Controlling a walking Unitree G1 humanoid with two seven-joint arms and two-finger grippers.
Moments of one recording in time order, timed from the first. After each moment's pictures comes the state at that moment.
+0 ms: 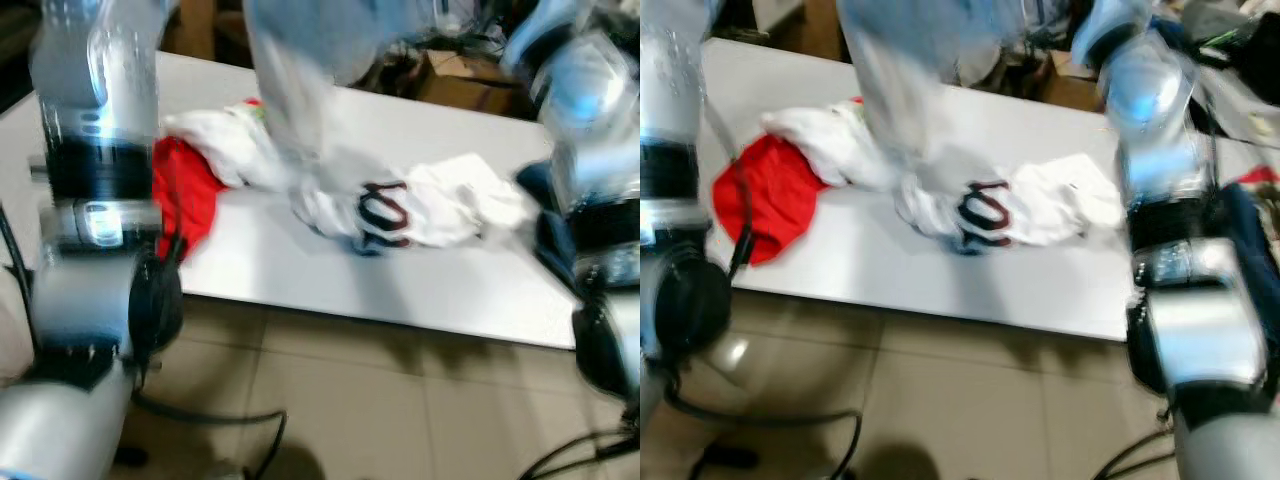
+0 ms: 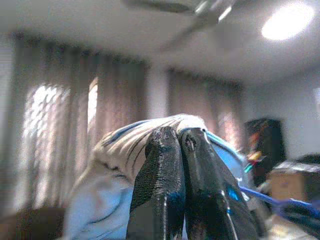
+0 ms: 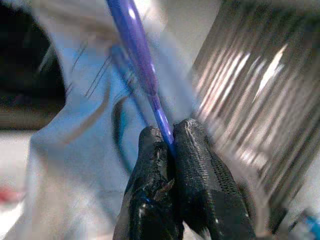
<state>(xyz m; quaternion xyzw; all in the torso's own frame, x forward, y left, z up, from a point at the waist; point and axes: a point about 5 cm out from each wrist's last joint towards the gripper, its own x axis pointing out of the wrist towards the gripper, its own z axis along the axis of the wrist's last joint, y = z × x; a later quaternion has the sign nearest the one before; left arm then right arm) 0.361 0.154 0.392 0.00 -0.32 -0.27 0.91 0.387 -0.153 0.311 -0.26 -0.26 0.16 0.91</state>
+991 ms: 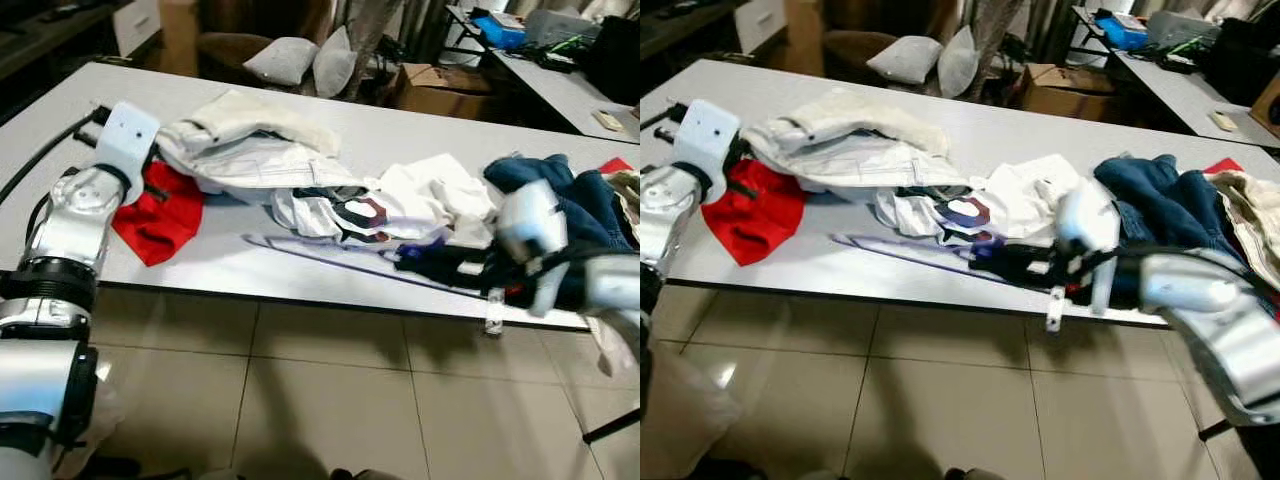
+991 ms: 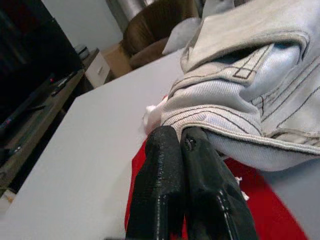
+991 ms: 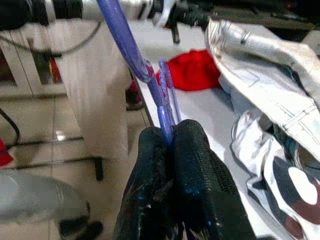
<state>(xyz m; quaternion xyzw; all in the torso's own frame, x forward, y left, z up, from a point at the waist) 0.381 0.277 0.207 0.29 0.07 -0.01 0.95 0.241 -0.173 0.230 -0.22 -0.06 0.56 0.79</state>
